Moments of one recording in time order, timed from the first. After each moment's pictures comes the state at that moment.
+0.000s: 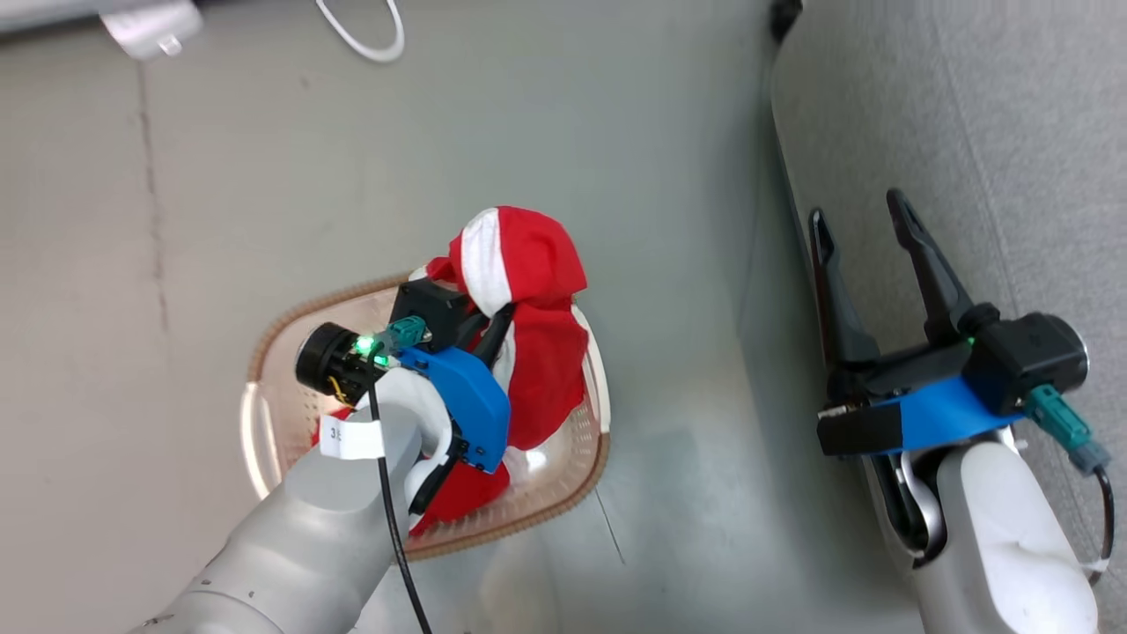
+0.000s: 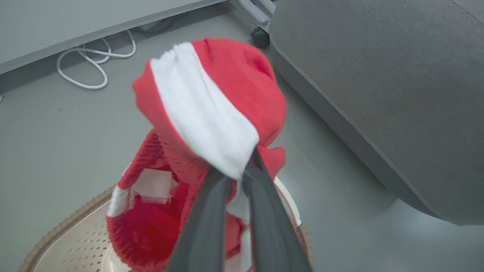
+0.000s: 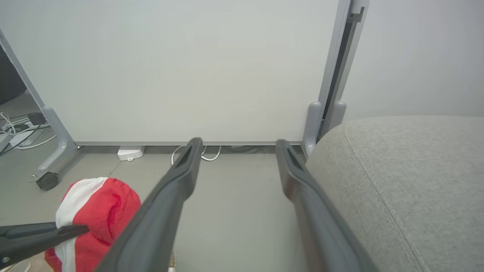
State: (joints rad) left arm -0.85 0.11 -1.09 1.03 -0.86 -0.13 -0.26; right arm -0.39 -0.05 0.06 0.19 0.07 0.13 -0.26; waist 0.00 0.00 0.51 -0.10
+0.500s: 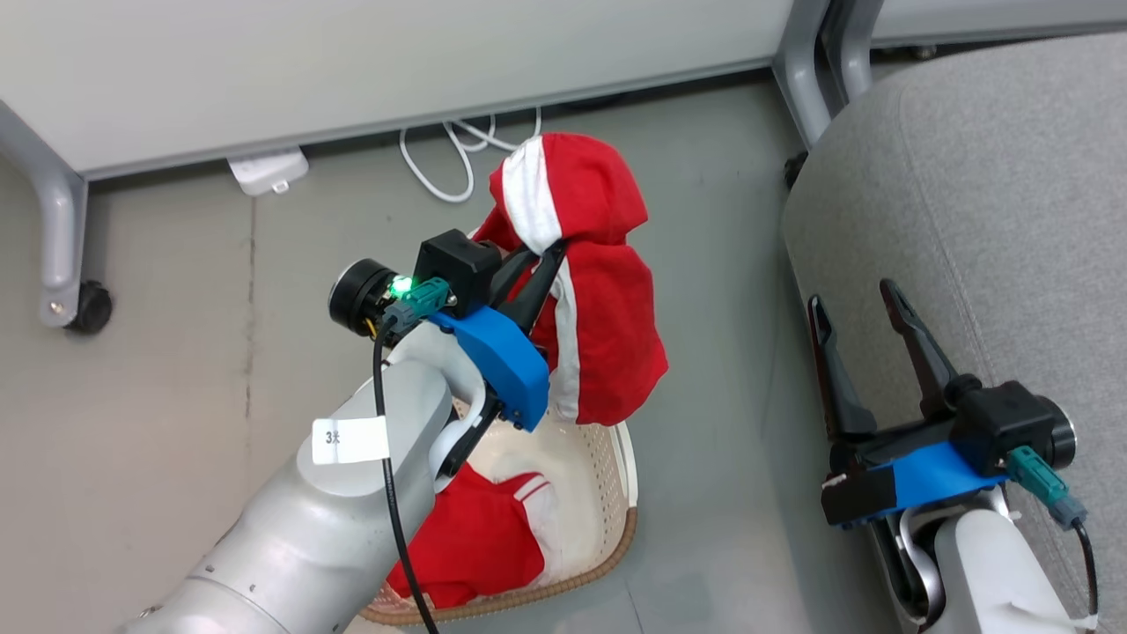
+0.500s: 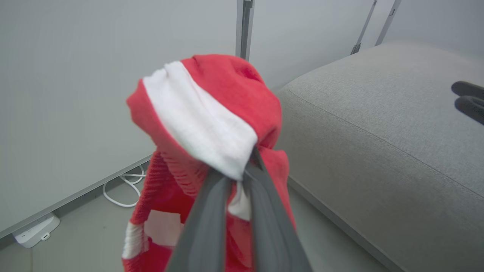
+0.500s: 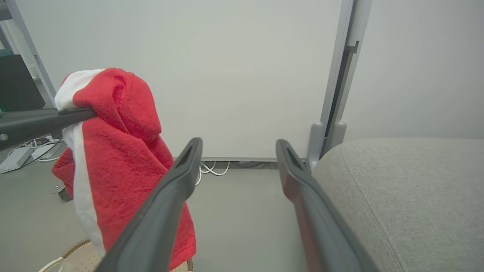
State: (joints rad) left arm -0.85 0.12 -0.94 0.81 -0.71 -0.11 -0.26; right arm -0.27 -0.05 0.04 0.22 0.06 0.13 -0.26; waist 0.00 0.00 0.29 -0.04
